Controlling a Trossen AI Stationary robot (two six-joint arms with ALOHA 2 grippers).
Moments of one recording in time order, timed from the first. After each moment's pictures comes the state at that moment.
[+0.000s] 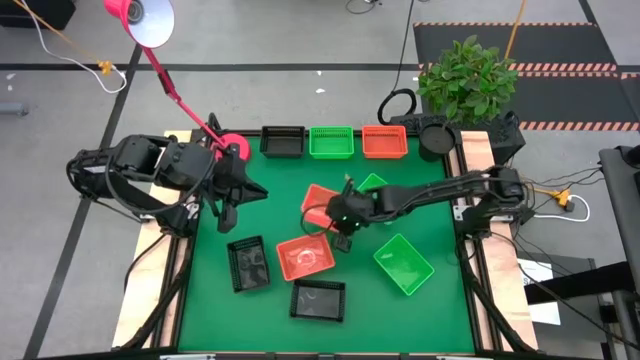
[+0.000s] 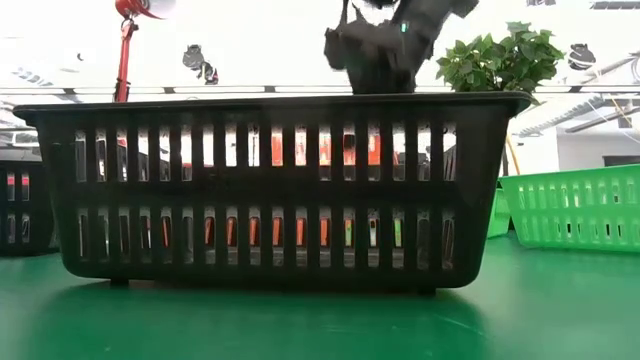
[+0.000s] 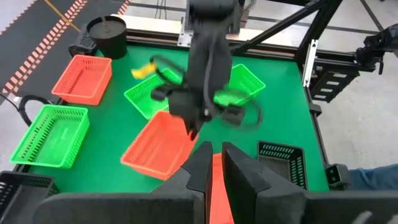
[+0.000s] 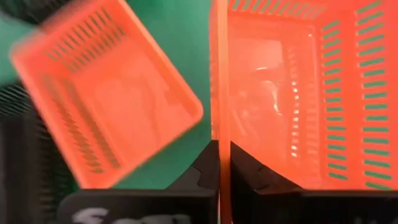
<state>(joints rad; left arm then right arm) -0.18 1.27 1.77 -1.11 -0.16 -0.22 0.05 1.70 1.25 -0.54 0.05 0.40</state>
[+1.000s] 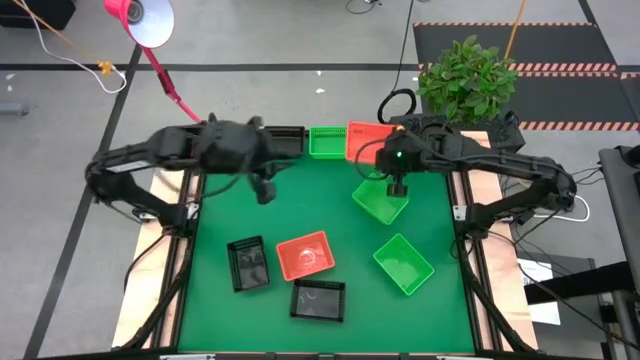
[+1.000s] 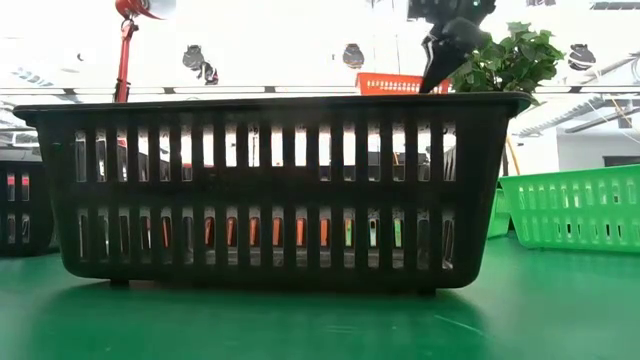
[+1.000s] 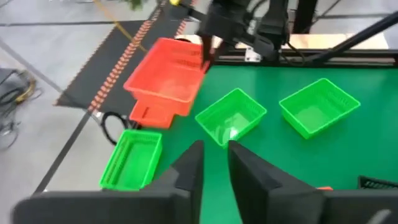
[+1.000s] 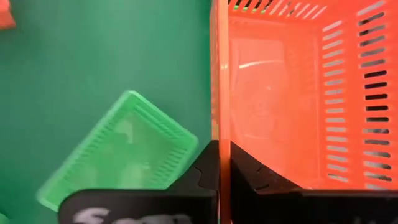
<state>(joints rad) 0.03 1.40 1.77 -0.93 -0.25 0.04 -0.28 1.28 1.26 -0.95 0.26 -0.35</state>
